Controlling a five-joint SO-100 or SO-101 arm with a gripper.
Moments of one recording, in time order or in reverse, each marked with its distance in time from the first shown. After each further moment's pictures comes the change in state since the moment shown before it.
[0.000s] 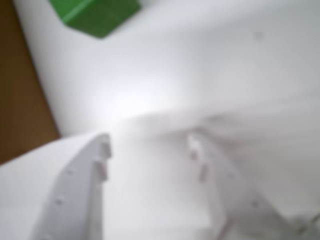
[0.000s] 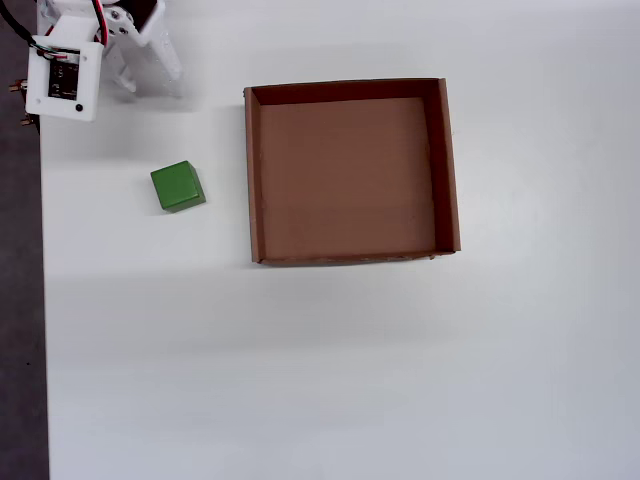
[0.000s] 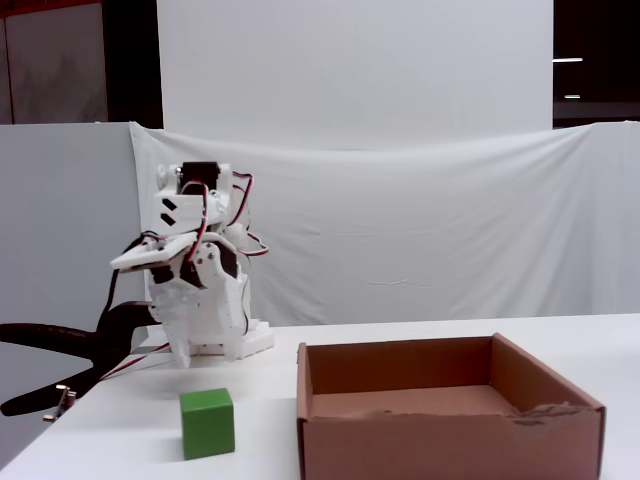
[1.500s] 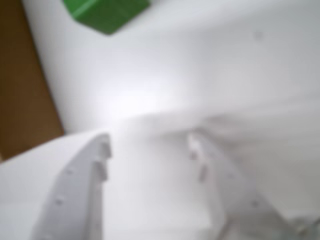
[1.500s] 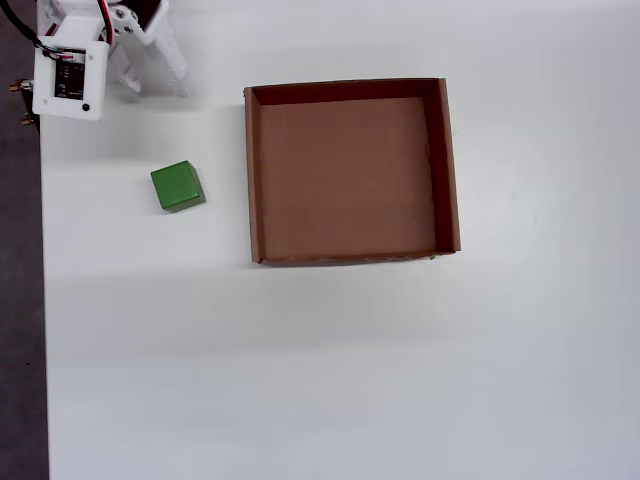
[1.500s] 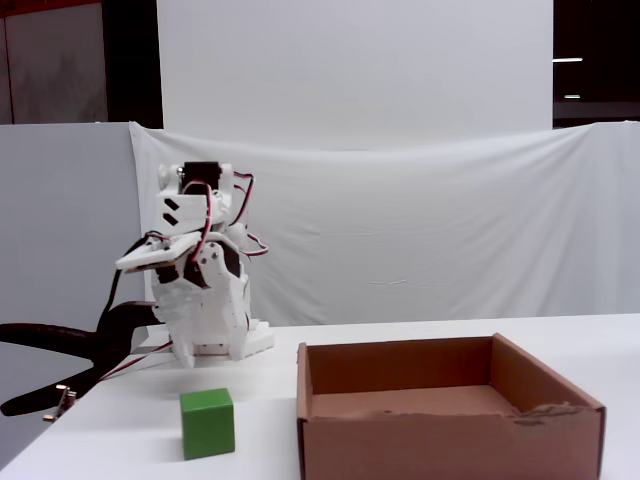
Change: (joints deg) arm -1.7 0.0 0.0 0.0 0.7
